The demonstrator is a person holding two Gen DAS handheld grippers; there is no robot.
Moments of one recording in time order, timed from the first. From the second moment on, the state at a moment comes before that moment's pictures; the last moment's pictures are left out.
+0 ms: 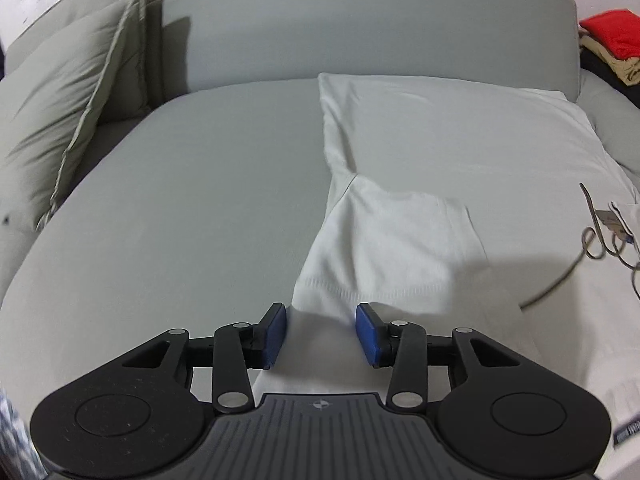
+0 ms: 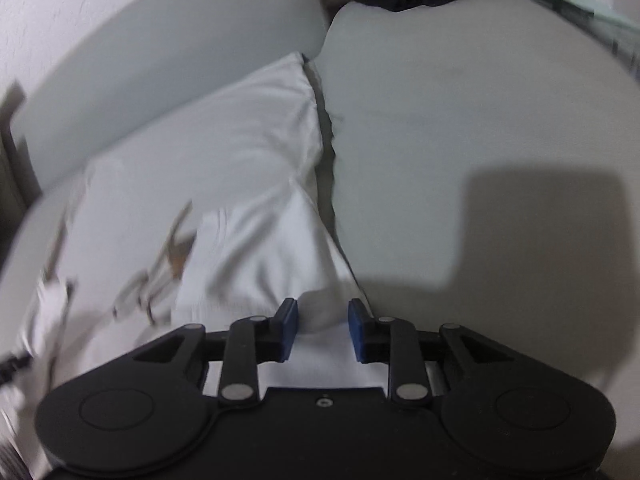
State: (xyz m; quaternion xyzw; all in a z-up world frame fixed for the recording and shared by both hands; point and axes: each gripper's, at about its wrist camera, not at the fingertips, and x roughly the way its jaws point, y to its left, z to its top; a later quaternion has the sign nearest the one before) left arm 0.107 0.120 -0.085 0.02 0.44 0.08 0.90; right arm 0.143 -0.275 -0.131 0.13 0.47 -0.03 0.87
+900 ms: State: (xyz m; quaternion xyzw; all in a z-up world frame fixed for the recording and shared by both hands) left arm 0.061 0.134 -0.078 0.10 0.44 0.12 0.88; right arm 0.069 -0.225 -0.108 0.08 0.46 0.07 0.88
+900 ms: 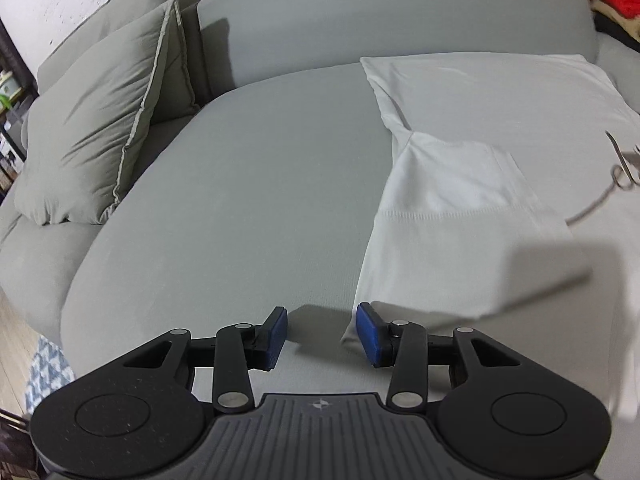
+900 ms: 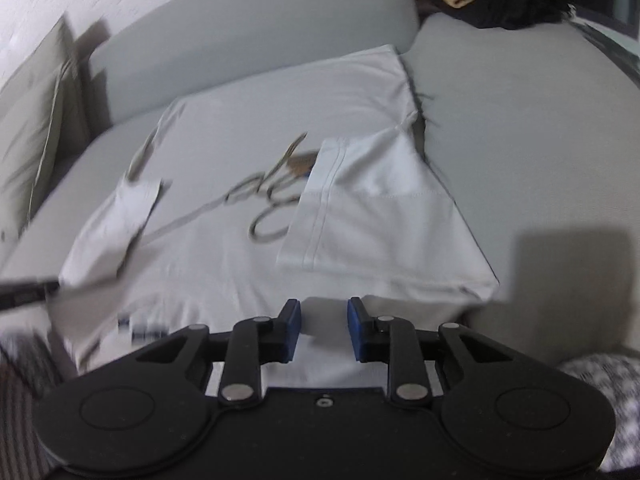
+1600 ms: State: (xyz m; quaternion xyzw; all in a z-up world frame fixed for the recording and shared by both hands) left arm 0.028 0.044 -0.063 0.08 0.44 -0.01 0.90; right arm 0.041 -0.235 -0.086 0.17 0.43 0.10 0.88
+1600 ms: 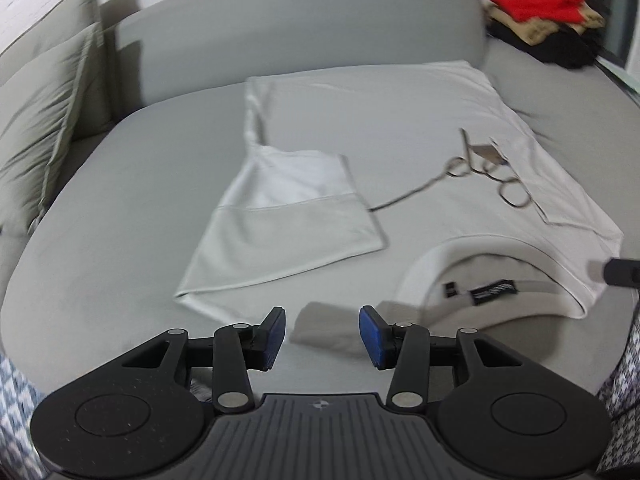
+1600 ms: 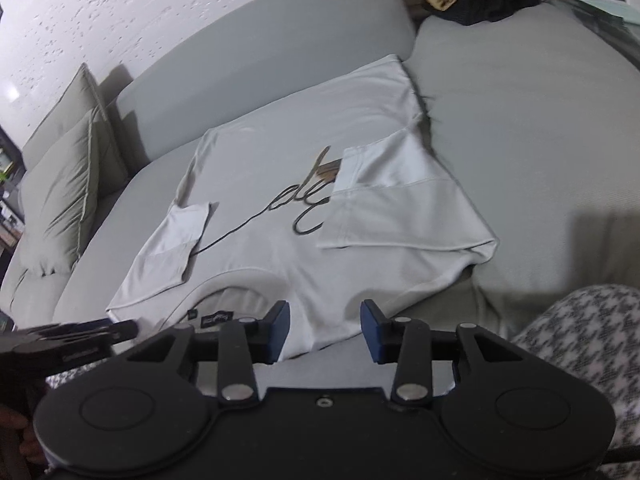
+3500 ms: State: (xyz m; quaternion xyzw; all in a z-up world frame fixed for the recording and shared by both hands) left arm 0.274 0.213 -0.106 -0.08 0.43 0.17 0.88; right arm 0.306 -0.306 -0.153 0.18 0.41 -0.05 0.89
